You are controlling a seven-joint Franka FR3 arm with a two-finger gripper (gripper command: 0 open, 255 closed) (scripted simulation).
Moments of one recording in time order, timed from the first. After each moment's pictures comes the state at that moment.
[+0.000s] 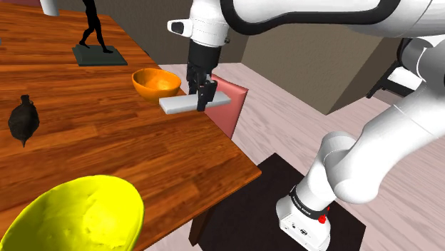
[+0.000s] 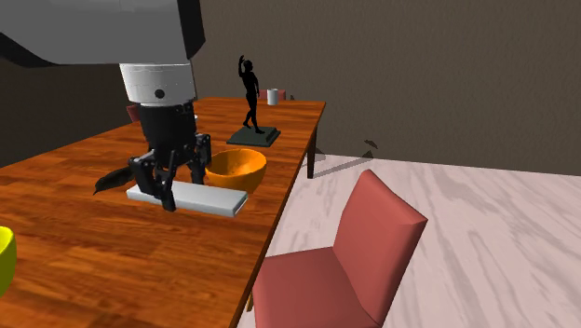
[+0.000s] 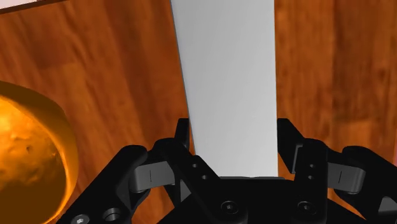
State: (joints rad) arm 0.51 -0.25 0.11 -2.05 0.04 1.79 -0.71
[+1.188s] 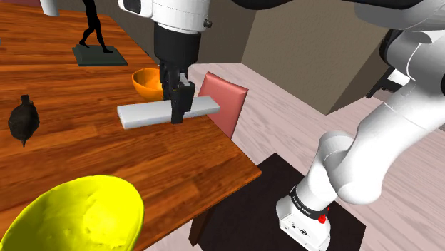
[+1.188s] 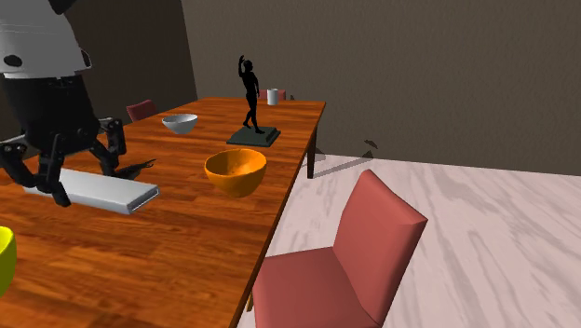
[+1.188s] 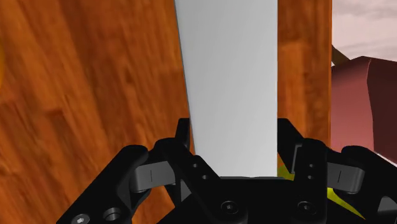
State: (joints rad) arm 0.60 -0.13 0.25 -1.83 0.05 1.69 -0.47
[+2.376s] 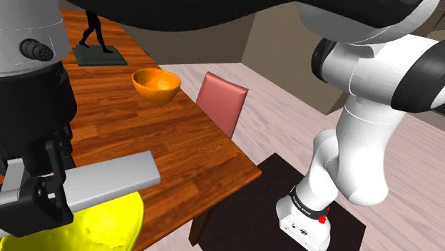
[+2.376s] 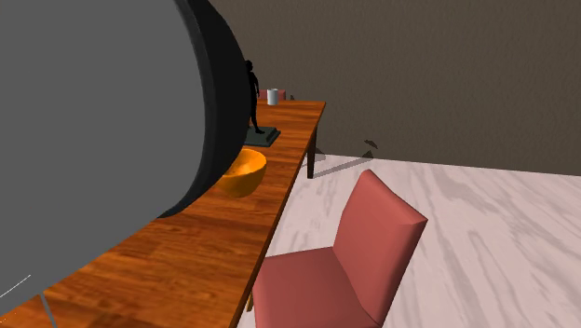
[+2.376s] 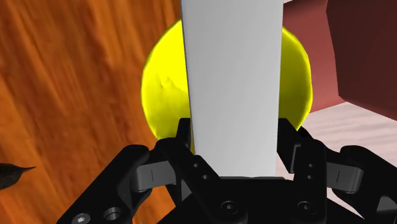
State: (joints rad) arm 0.85 0.33 0.43 -1.29 -0.12 1.58 -0.05
